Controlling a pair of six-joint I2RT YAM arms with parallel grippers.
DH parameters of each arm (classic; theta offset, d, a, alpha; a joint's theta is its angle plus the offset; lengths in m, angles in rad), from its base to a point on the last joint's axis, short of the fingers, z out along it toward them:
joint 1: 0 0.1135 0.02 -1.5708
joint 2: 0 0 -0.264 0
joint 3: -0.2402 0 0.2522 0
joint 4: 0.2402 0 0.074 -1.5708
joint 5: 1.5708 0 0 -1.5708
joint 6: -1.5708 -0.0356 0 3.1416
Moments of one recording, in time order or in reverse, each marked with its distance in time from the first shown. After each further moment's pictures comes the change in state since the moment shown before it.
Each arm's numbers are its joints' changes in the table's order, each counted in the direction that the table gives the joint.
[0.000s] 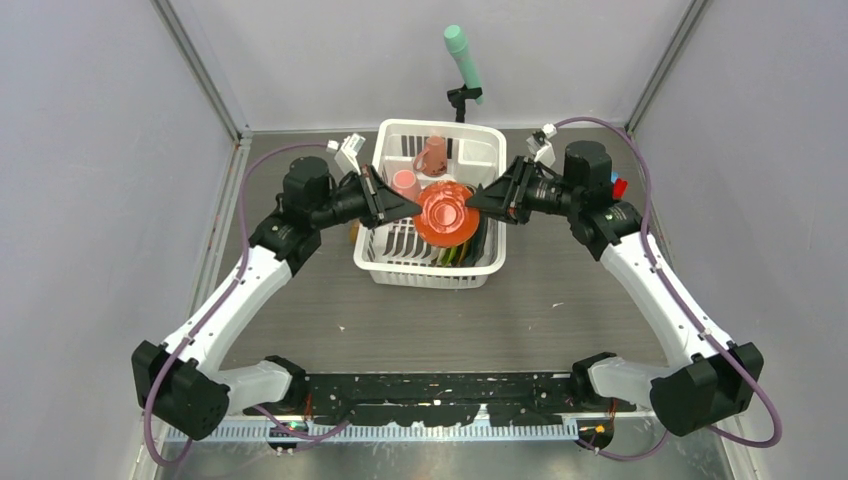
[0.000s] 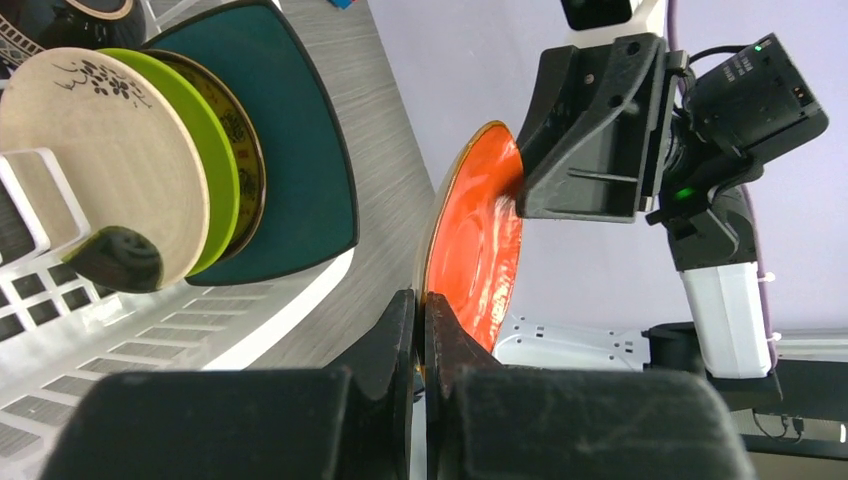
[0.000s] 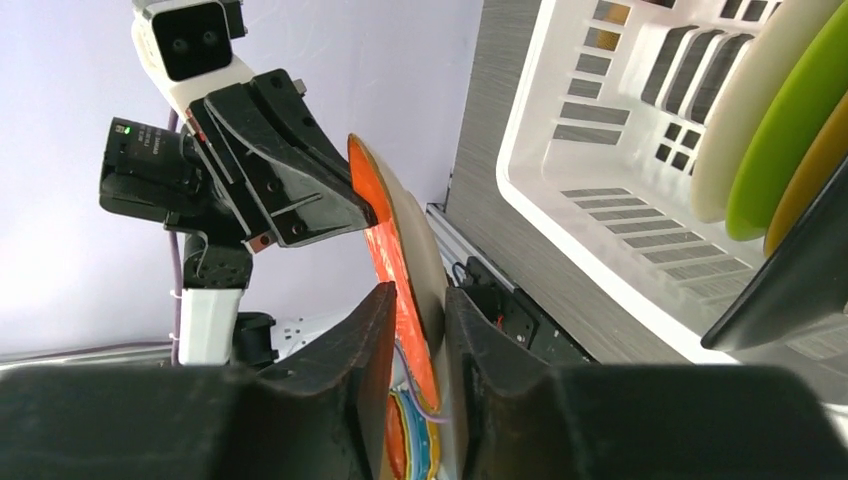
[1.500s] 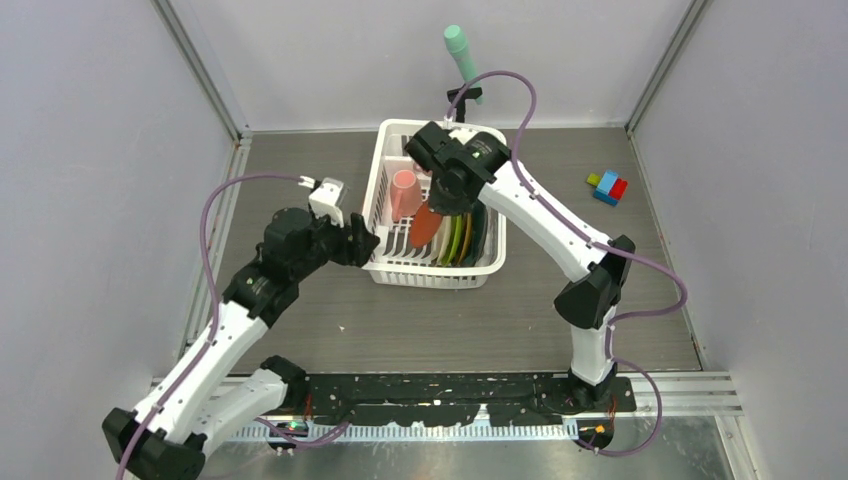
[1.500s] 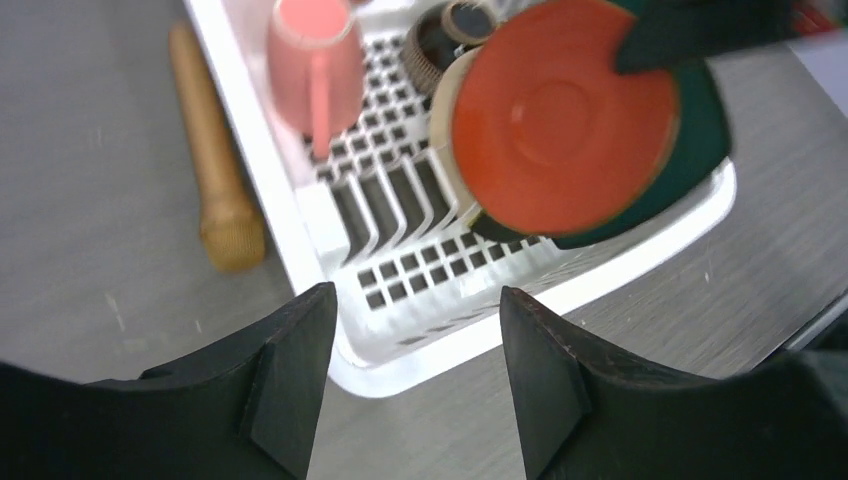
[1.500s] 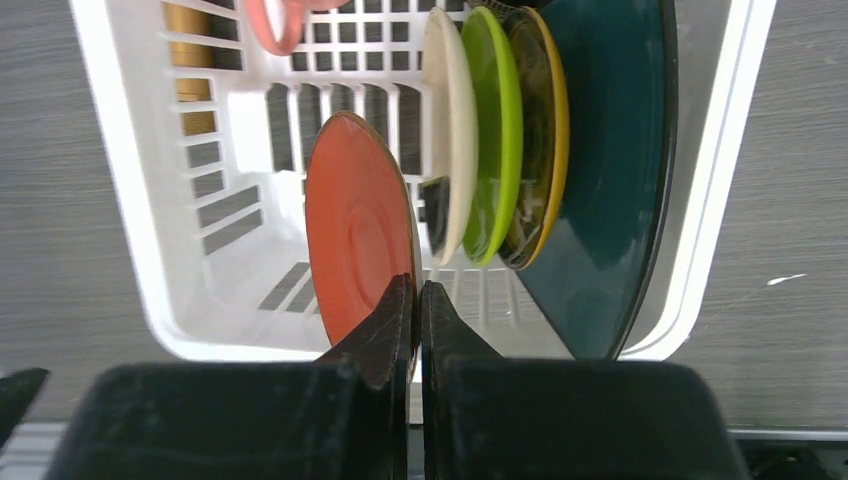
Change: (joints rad) left arm -0.021 -0.283 0.211 0.253 -0.531 -0.652; right arm 0.507 0.739 -0.995 1.012 1.147 0.112
